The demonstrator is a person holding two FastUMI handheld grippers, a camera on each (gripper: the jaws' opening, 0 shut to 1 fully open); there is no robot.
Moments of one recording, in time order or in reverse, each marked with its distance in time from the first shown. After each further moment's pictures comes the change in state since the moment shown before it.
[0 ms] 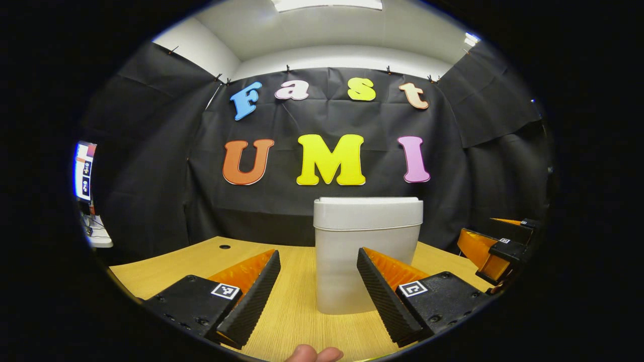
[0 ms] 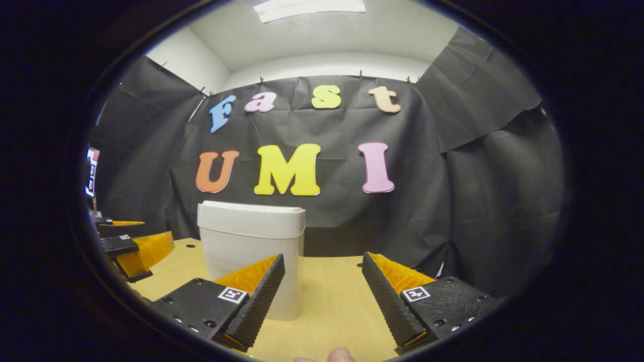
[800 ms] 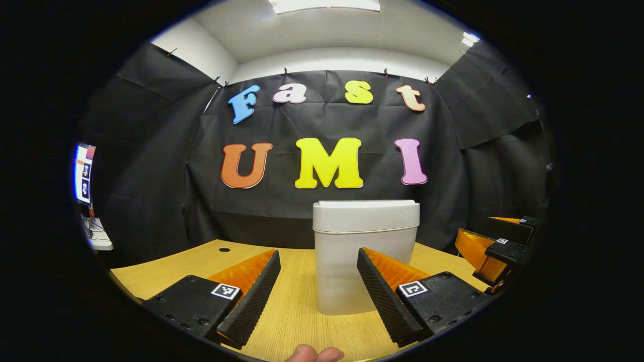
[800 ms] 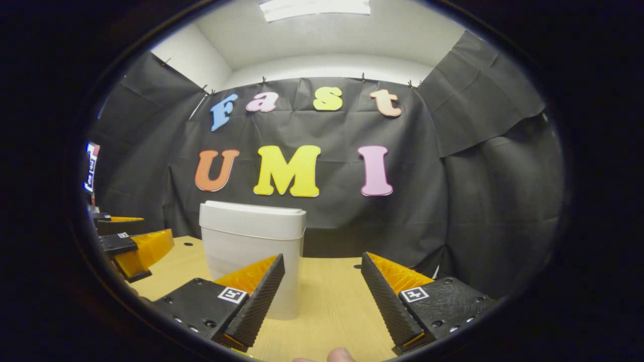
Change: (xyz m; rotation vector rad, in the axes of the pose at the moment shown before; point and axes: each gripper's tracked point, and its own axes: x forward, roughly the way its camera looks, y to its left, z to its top) left arm -0.005 0.000 0.003 0.008 -0.011 -0.016; right arm -0.008 0.003 0.003 -0.018 -0.001 -0.018
